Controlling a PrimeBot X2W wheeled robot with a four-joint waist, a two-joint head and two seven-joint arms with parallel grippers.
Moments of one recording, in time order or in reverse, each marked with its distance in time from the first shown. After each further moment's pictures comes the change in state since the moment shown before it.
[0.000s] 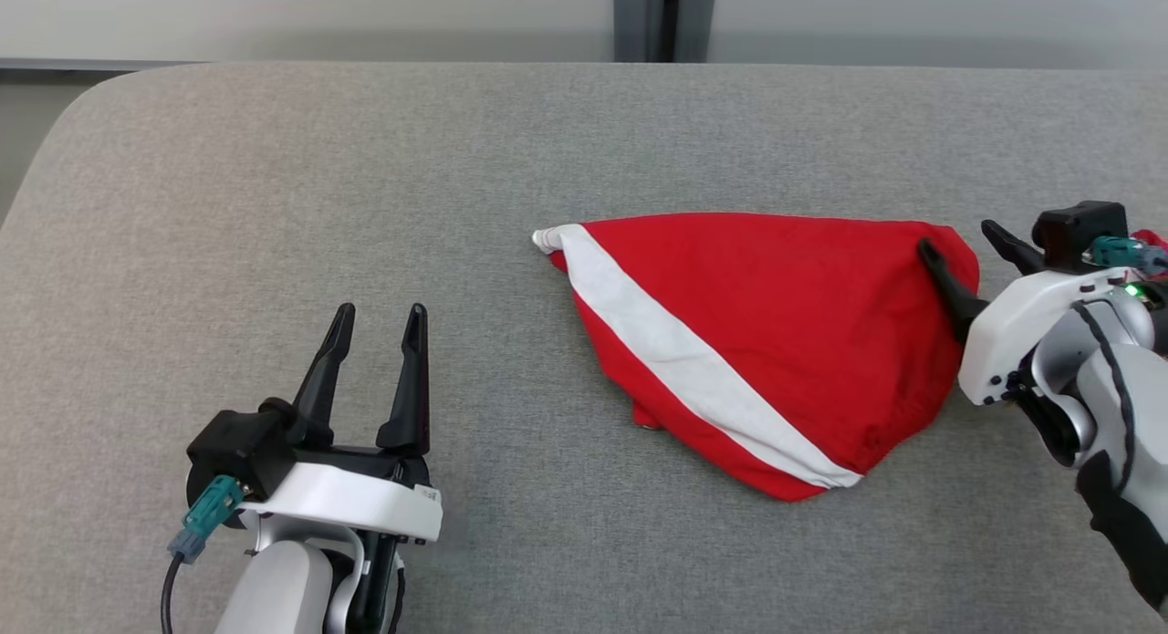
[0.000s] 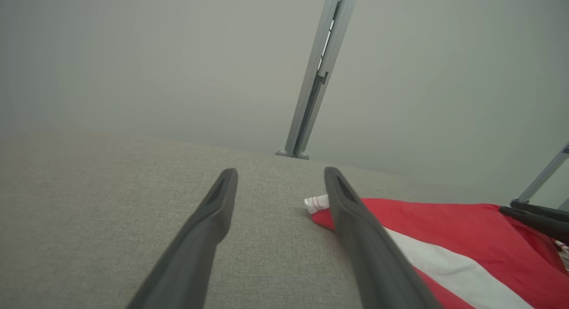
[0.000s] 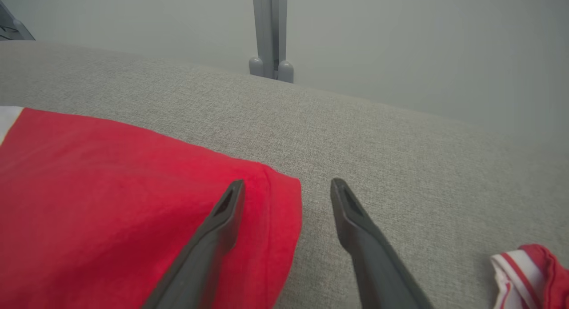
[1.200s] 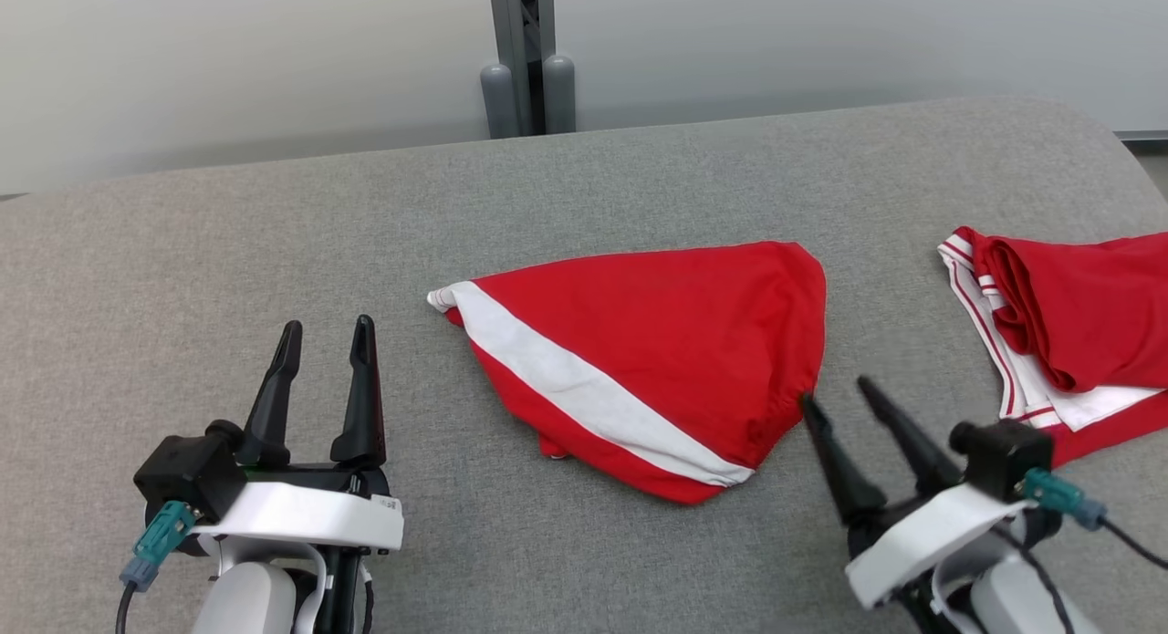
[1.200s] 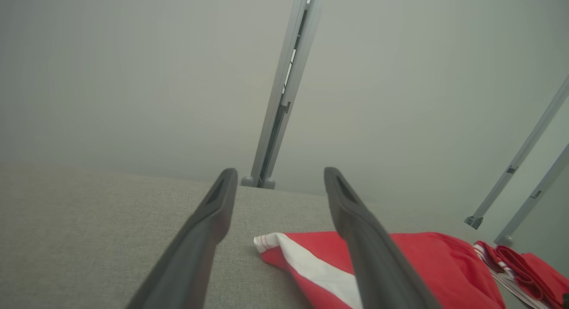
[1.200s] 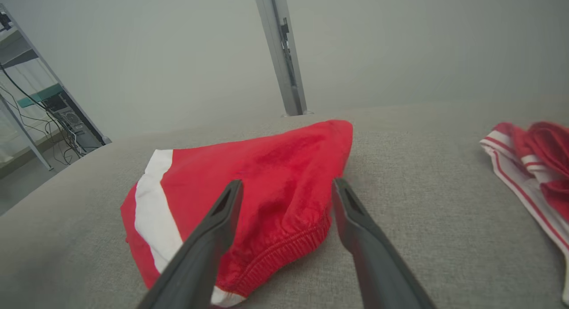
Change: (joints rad) left arm 0.048 0.000 0.084 -0.032 -0.011 0.005 0.000; right arm 0.510 0.163 -0.195 -0.493 -0.053 0.000 -0.134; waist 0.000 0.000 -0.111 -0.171
